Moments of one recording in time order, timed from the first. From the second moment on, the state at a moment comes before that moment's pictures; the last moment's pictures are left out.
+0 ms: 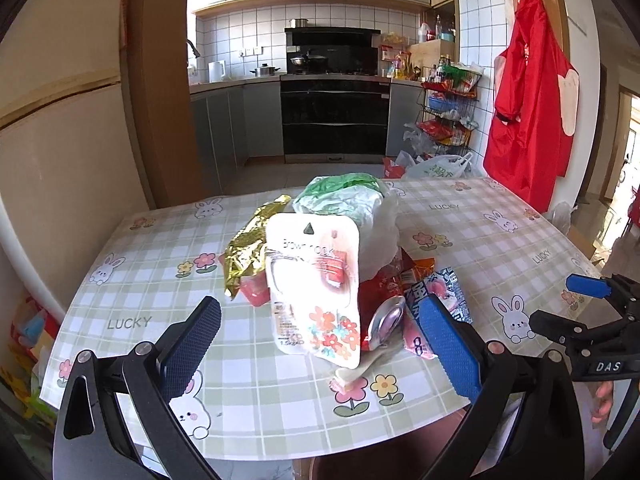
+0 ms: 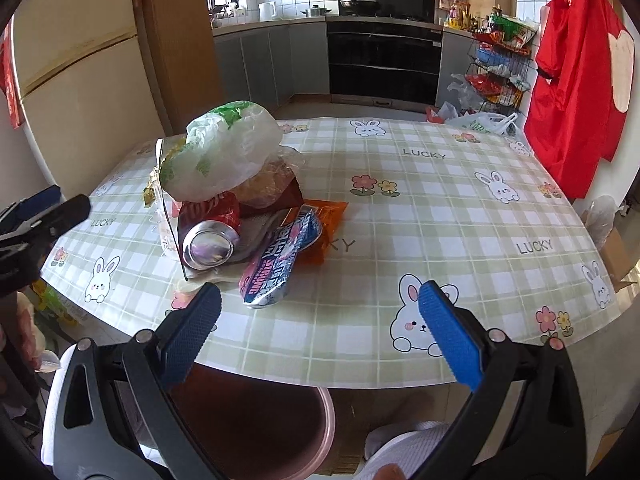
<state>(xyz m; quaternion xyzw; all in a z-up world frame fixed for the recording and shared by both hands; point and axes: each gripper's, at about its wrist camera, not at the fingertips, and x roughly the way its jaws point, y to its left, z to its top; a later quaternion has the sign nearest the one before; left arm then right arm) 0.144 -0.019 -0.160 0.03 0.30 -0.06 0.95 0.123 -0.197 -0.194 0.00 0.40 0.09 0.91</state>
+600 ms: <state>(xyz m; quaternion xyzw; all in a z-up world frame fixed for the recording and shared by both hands) 0.226 -0.036 -0.216 0.00 0.36 0.01 0.93 0.150 -0.220 -0.226 0.04 0.42 0.09 0.90</state>
